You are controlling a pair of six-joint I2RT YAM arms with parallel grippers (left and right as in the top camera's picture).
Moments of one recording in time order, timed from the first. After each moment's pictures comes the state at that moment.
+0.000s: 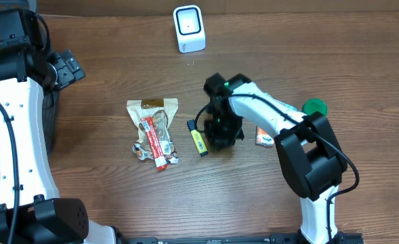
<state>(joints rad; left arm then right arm) 0.22 1.68 1.82 -1.26 -0.16 -0.36 0.54 2.11 1.55 -1.13 -0.36 0.37</state>
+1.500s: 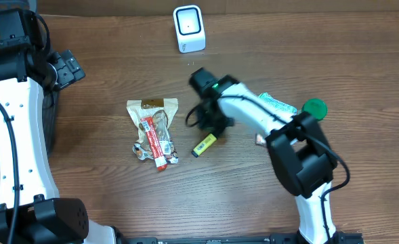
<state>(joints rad) 0.22 1.68 1.82 -1.26 -0.16 -0.36 0.59 2.17 1.60 -0.95 -0.05 0.54</state>
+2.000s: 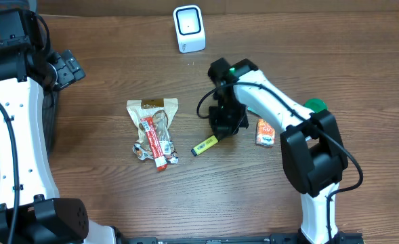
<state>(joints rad) 0.22 1.68 1.82 -1.26 -0.16 -0.36 0.54 2.13 1.67 -1.26 -0.29 0.39</state>
